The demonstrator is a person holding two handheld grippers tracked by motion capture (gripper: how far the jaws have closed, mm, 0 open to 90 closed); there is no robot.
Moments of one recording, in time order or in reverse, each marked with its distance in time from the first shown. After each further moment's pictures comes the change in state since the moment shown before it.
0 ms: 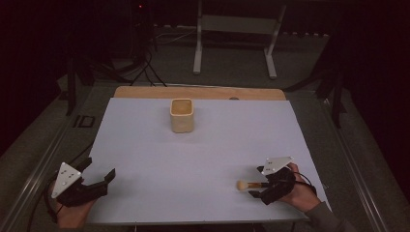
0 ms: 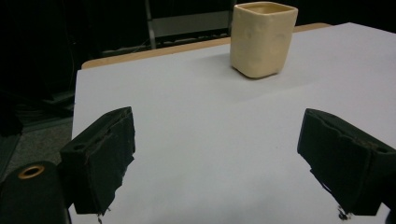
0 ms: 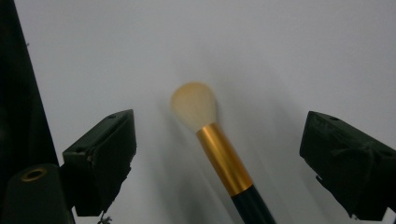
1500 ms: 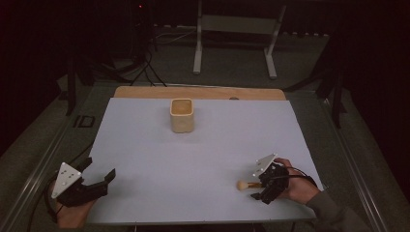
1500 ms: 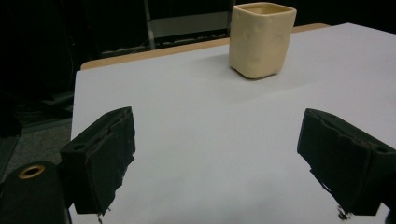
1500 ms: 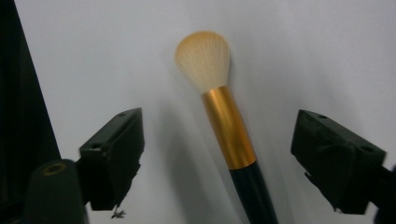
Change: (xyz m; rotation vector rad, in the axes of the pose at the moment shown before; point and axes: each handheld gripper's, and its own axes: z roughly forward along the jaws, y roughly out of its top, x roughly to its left) left arm 0.000 0.000 0.000 -0.004 -0.003 0.001; right arm -0.006 0.013 0.015 0.260 0.061 -0.118
